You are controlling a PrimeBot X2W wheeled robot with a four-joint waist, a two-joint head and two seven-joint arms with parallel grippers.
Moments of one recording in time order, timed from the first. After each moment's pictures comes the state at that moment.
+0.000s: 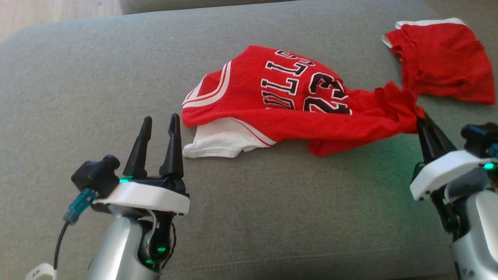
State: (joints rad) left arm -0.18 0.04 -0.26 0.14 -0.49 0.01 -0.26; right arm -0.25 -0.26 0.07 0.27 0.27 0.13 0.10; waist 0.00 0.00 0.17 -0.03
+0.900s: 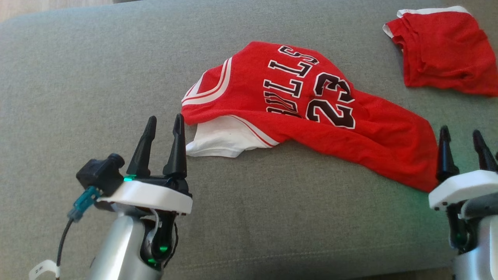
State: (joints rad) left arm -0.19 0.04 -0.27 0.16 -0.49 -0.01 -0.26; right arm -0.16 -0.05 -0.27 0.20 0.10 0.13 0.10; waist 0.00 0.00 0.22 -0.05
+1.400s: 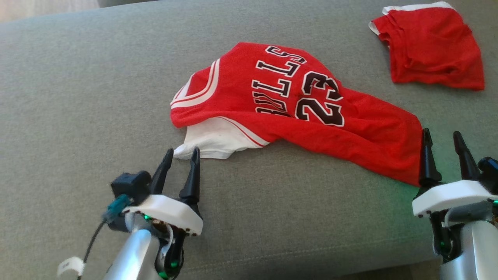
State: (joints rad) left arm -0.20 0.04 -0.34 0.38 -0.44 -0.01 -0.26; right arm -0.13 -0.04 -0.17 0.21 0.15 0.13 -0.03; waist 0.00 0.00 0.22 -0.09
